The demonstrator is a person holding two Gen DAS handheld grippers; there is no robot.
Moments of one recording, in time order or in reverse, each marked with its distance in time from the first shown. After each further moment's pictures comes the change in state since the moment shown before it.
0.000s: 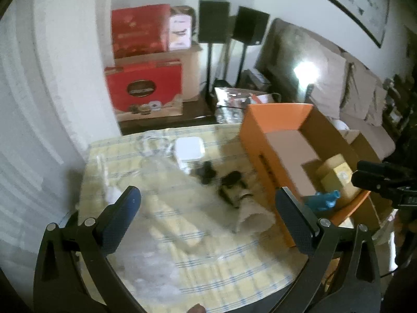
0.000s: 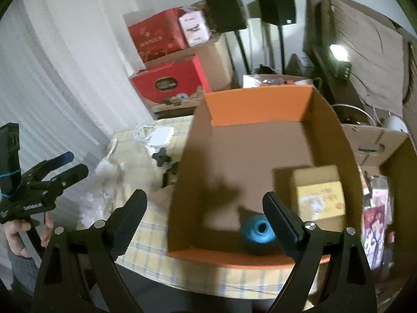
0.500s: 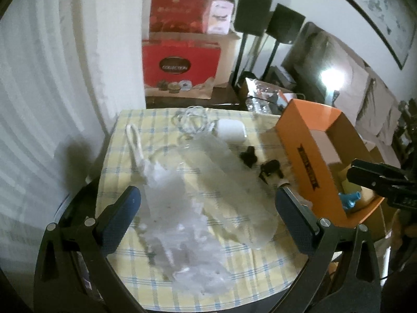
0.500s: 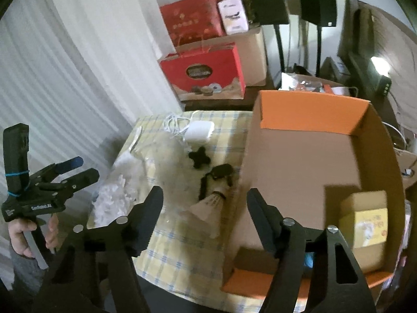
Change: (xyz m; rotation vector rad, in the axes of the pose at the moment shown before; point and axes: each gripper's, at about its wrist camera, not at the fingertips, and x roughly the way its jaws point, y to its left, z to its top) left arm 0.007 0.074 -0.021 -0.143 0.066 0.028; right arm 0.058 0.061 0.017 -0.101 0.064 0.084
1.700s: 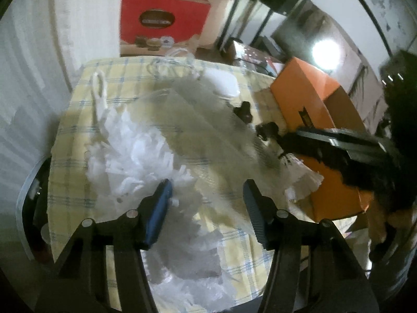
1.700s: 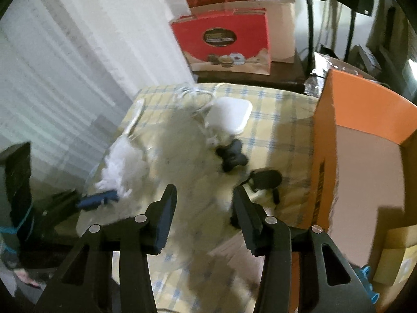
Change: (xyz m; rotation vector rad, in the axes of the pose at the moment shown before) left arm 0.068 0.006 -0.030 -0.038 0.180 -0.142; right arm 0.111 0.042 0.019 -0.066 0.157 0.030
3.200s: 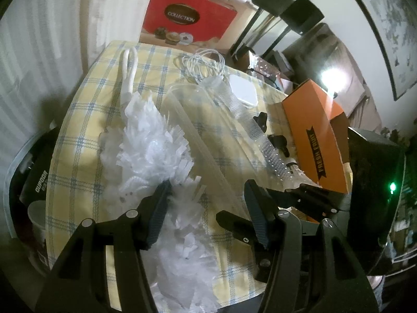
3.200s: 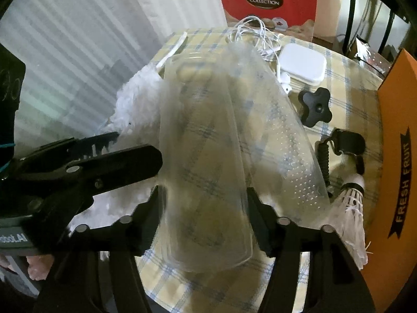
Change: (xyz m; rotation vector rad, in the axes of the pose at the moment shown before) left arm -0.006 0.036 -0.007 -0.162 -0.016 -0.068; right arm 0.077 0.064 -0.035 -0.113 0.166 0.032
